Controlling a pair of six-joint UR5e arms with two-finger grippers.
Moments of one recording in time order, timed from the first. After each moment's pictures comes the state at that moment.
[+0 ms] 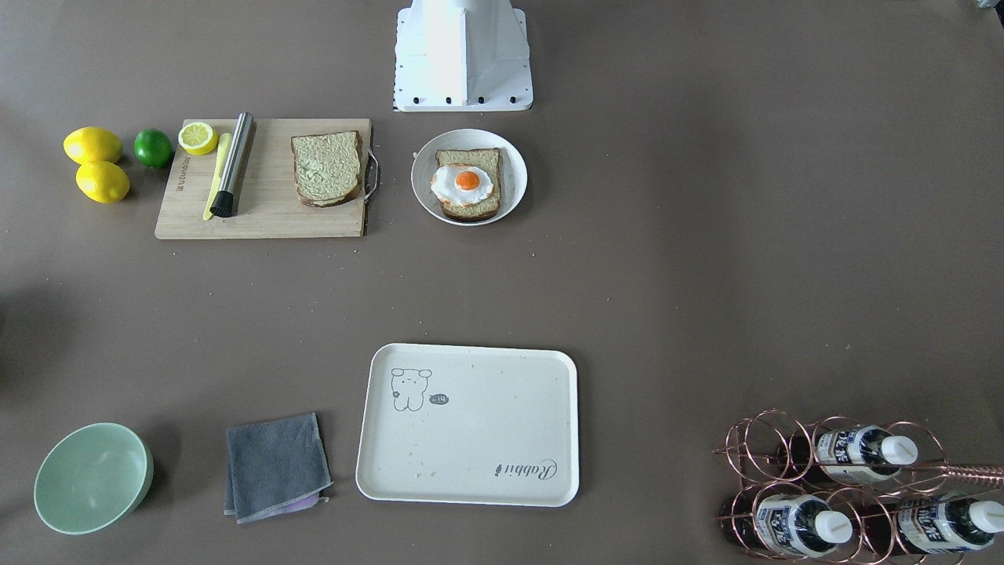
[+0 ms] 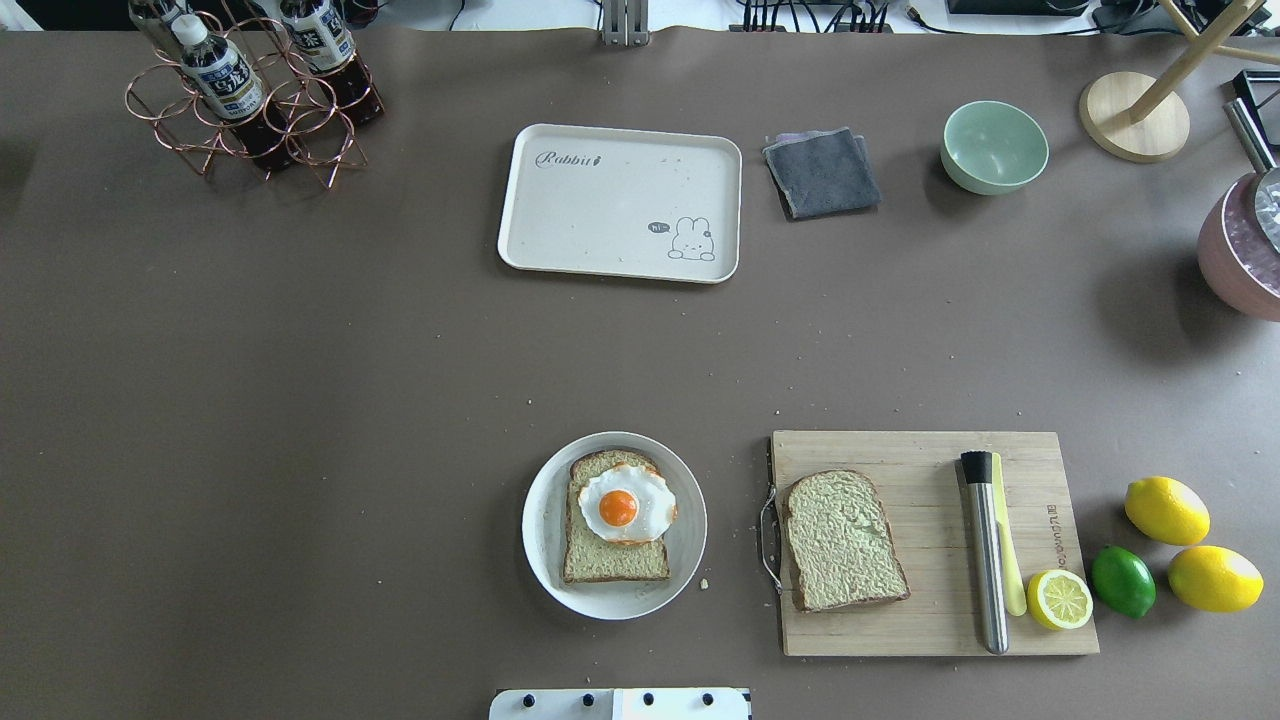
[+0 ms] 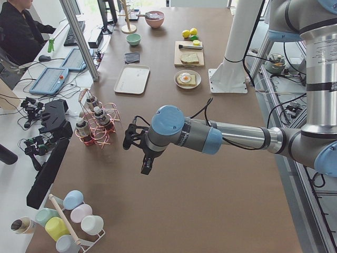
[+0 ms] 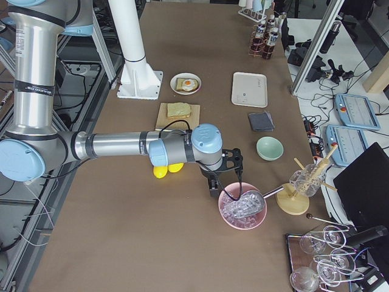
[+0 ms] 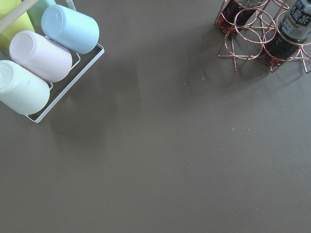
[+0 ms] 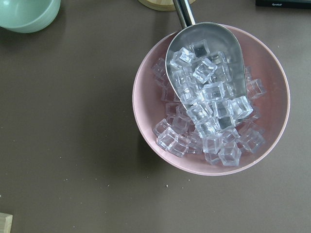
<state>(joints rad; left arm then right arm) -1.73 -1.43 -1.84 -1.76 -2.46 0.00 1.57 -1.72 1.80 -1.43 2.41 0.07</state>
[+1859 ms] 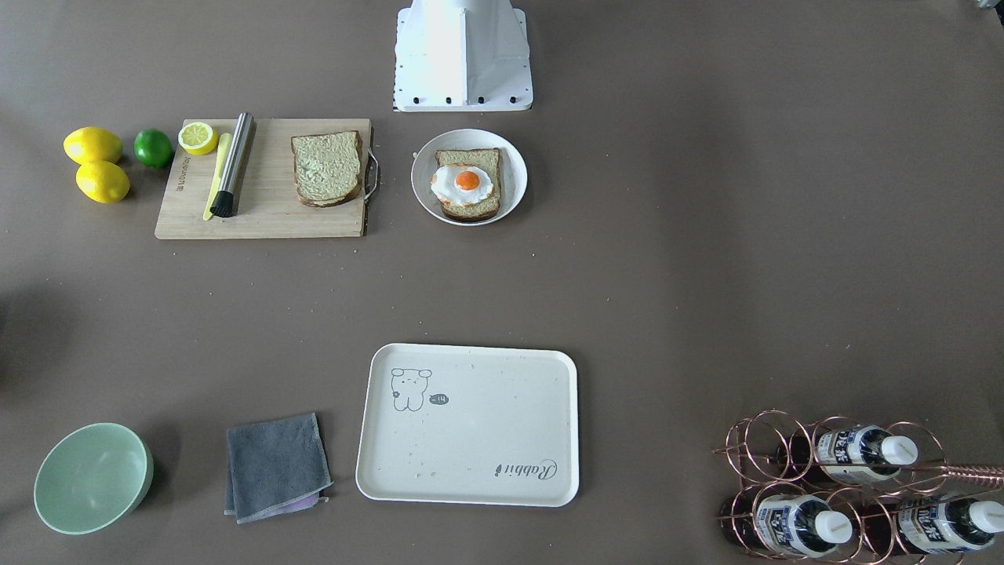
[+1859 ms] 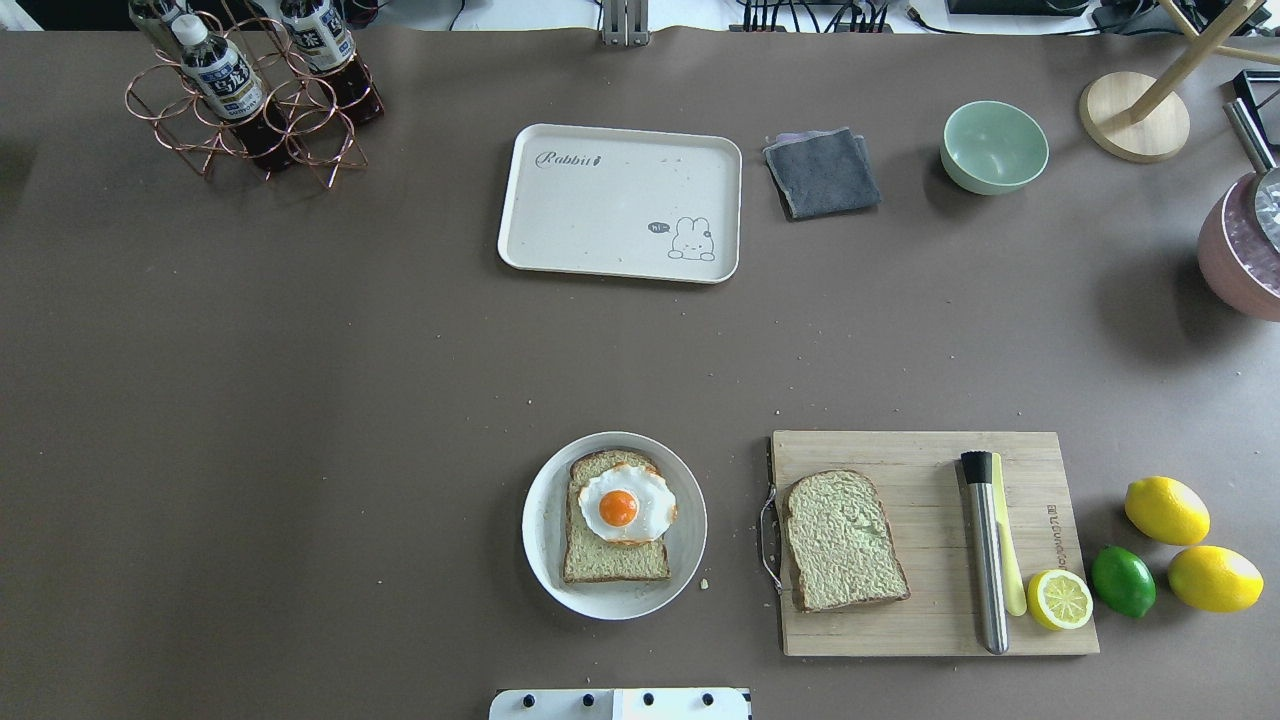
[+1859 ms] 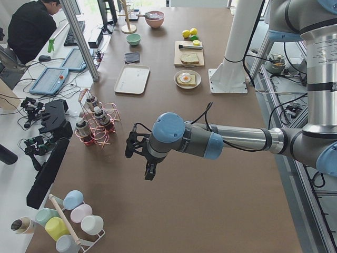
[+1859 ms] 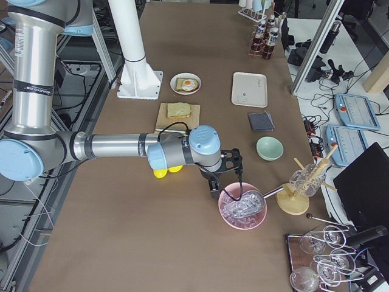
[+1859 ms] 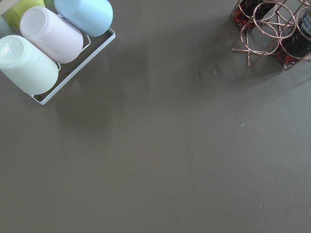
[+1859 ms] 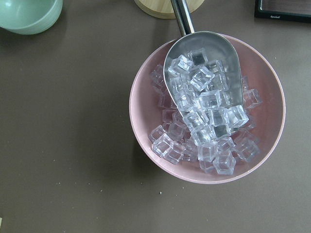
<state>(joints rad) -1.73 -1.41 -1.81 -1.76 -2.46 -0.04 1.57 -1.72 1.78 -1.37 2.39 0.06</state>
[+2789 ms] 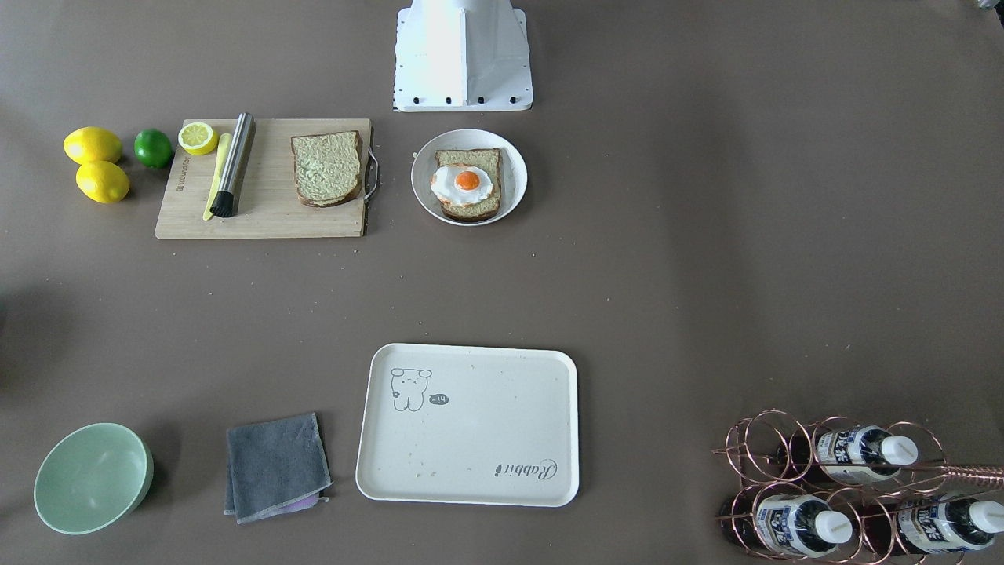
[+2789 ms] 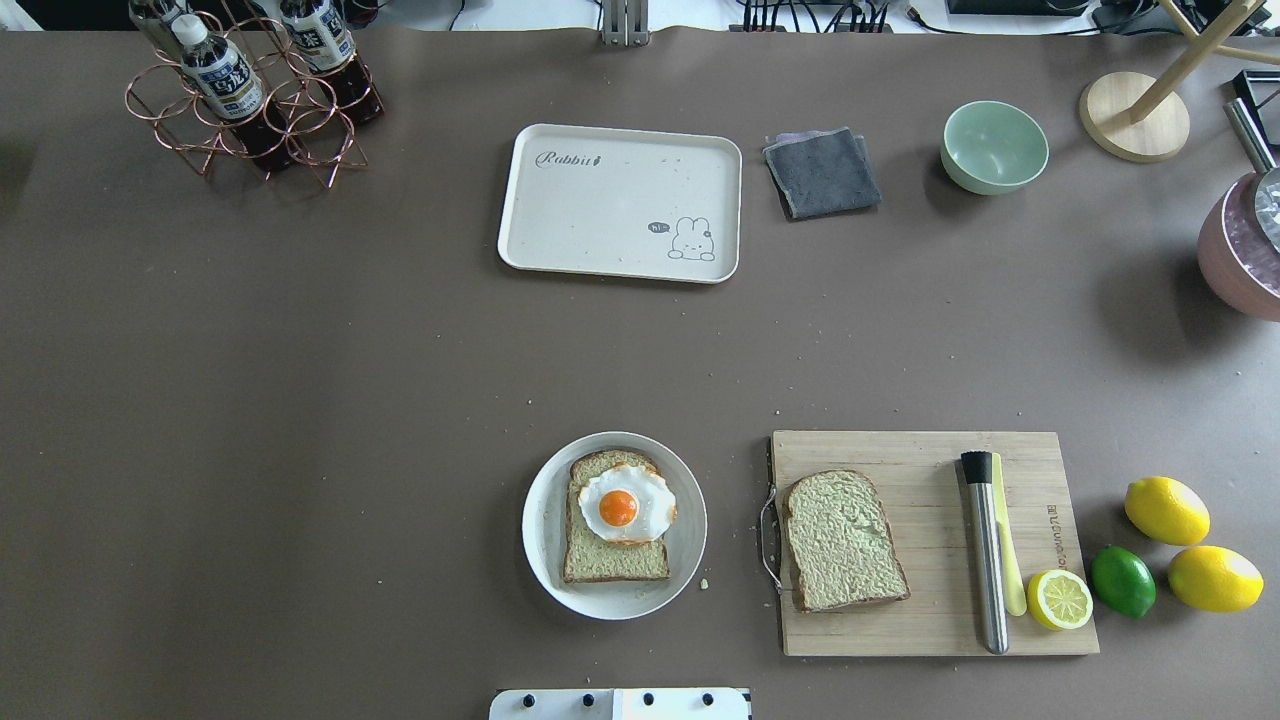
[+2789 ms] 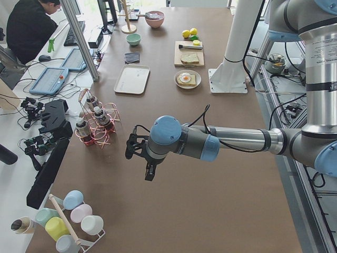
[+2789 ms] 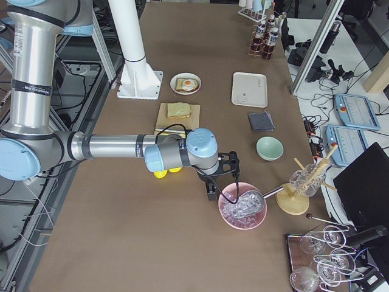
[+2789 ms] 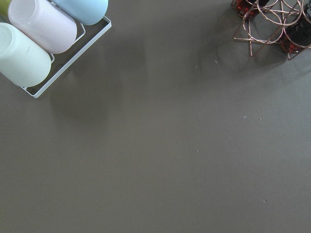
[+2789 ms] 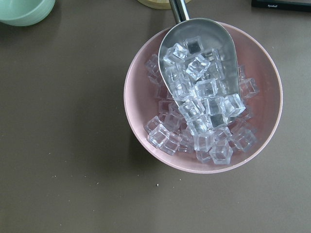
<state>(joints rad) -1.69 -1.41 -1.79 -1.78 -2.46 -0.04 1.57 -1.74 1.78 -1.37 2.39 0.06</state>
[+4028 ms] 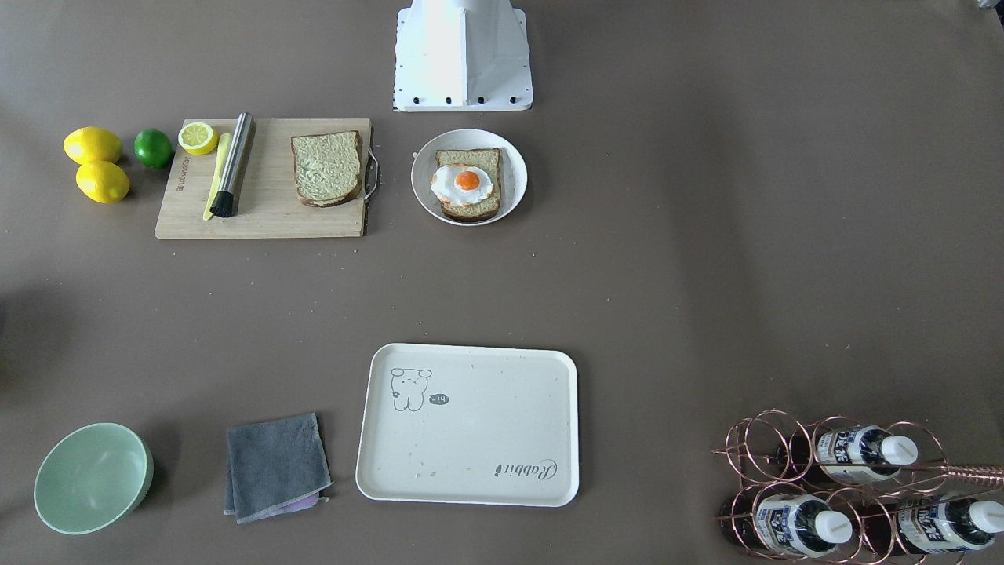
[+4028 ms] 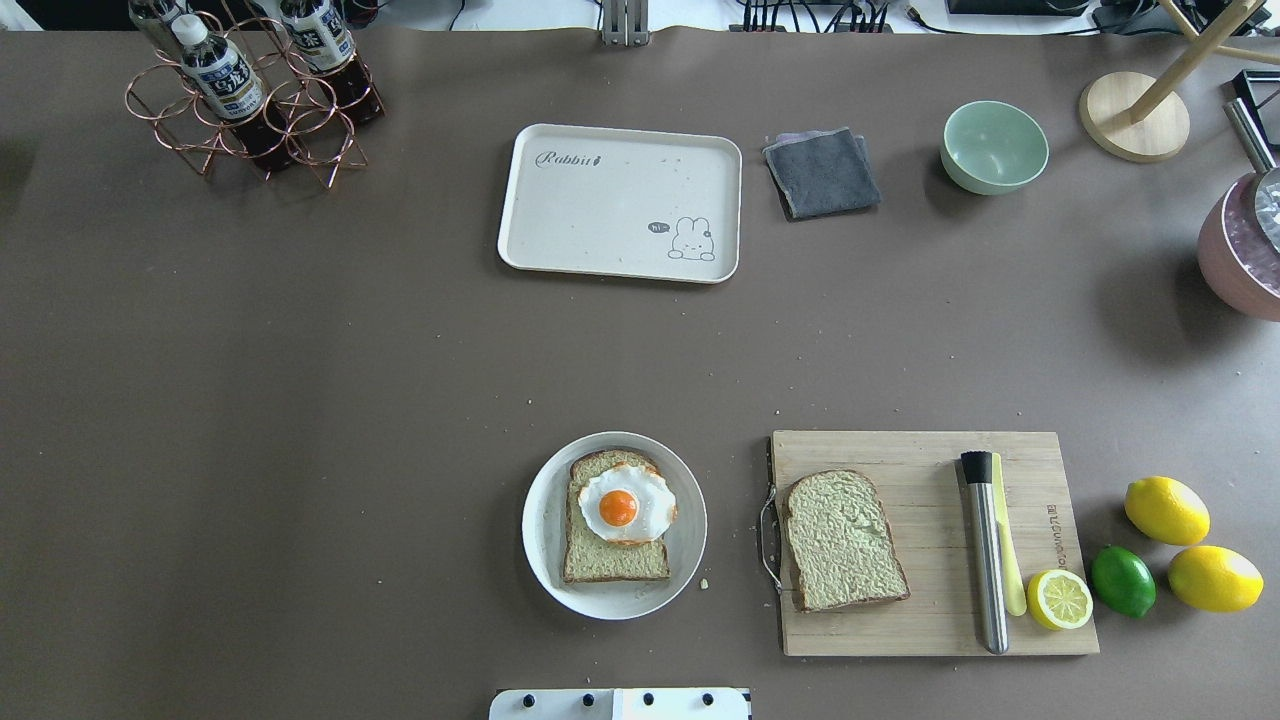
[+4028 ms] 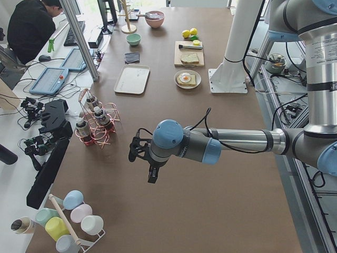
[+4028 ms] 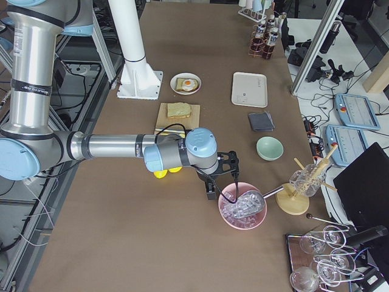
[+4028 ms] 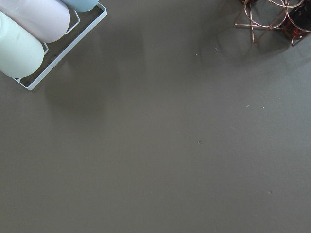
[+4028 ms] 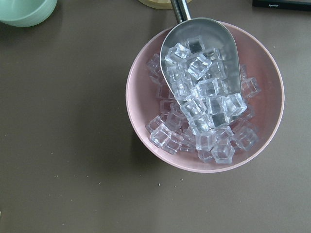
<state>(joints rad) -1.67 -1.38 -1.78 -1.82 -2.46 -0.04 1.57 -1.74 1.79 -1.37 2.40 0.06</state>
